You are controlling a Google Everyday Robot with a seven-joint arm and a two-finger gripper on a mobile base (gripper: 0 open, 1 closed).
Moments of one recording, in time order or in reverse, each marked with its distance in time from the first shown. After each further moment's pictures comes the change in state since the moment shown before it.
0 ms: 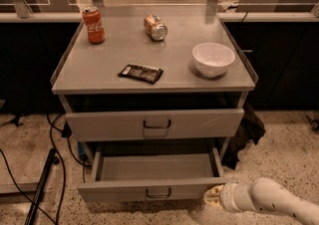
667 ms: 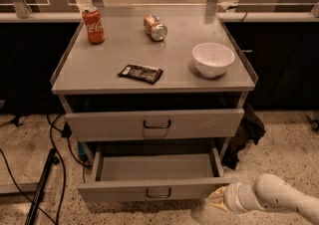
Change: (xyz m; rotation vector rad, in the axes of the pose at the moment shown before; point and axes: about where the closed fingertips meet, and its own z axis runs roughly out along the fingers) arm 0.007 0.007 -0.013 -0.068 0.029 0.134
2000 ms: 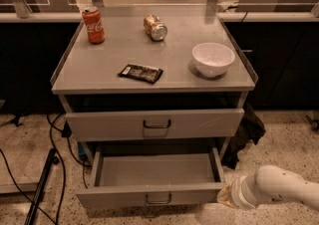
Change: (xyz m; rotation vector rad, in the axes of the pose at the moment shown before) arm -0.014 0.003 -0.059 0.026 0.214 0.008
